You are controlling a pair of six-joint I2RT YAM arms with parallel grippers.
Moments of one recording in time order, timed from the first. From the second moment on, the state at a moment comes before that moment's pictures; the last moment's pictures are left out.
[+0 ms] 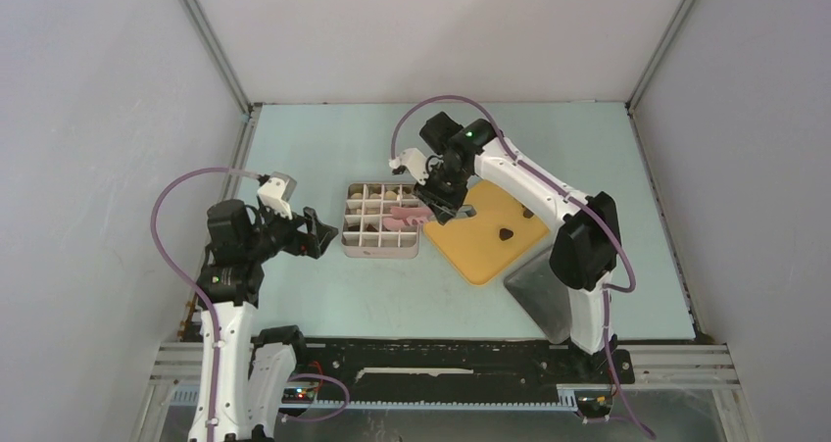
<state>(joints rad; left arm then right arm) 0.14 0.65 0.73 -0.59 0.63 0.09 0.71 2.00 1.90 -1.19 -0.31 -0.43</state>
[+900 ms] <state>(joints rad) 0.14 0.69 0.73 -0.59 0.64 0.08 0.27 1.43 1.28 -1.21 -0.20 -0.51</state>
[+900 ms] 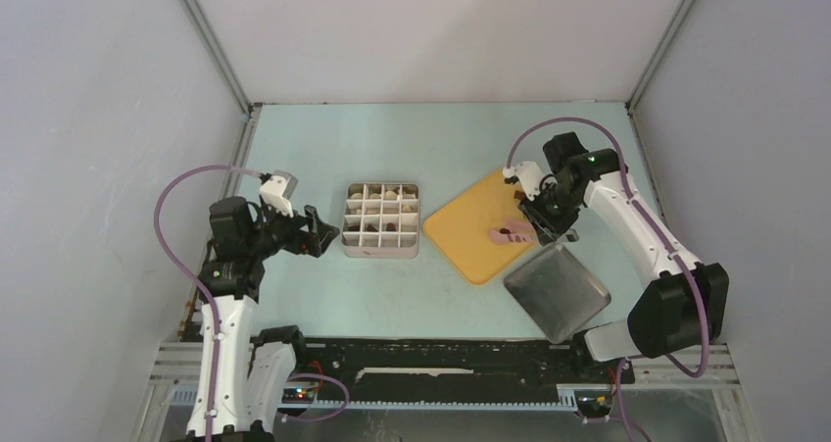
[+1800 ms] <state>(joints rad) 0.14 0.69 0.73 -0.59 0.64 0.08 0.29 1.49 1.27 -1.15 -0.18 -0.53</state>
